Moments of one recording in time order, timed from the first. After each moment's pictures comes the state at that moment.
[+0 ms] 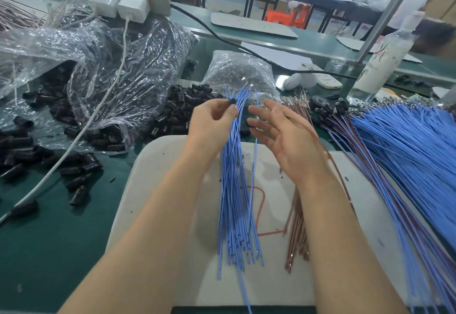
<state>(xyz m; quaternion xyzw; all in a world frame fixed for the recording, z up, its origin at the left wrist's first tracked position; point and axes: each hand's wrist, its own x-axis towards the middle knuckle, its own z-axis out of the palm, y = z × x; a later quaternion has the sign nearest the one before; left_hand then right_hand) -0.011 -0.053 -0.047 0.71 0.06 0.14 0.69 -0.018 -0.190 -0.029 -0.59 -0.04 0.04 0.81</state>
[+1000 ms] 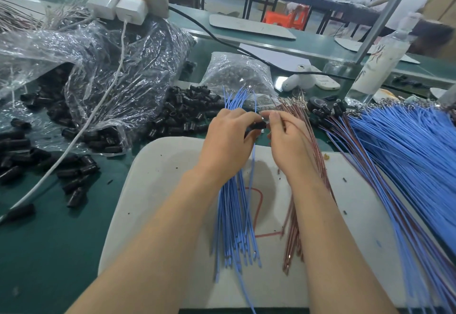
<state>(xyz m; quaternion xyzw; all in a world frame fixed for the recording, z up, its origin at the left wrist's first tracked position) -0.027 -0.073 -0.047 0.89 -0.13 0.23 0.36 -0.018 -0.190 -0.035 -0.87 -0.01 -0.15 0.46</state>
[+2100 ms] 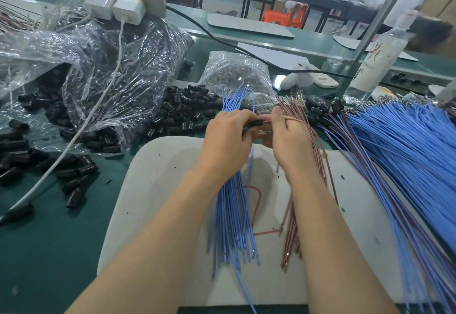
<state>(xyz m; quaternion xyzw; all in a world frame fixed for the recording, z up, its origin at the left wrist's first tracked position) -0.026 -0.075 -0.050 0.88 -0.11 0.23 0.39 -0.010 -0.191 -0.041 -0.82 0.01 -0.10 0.56</state>
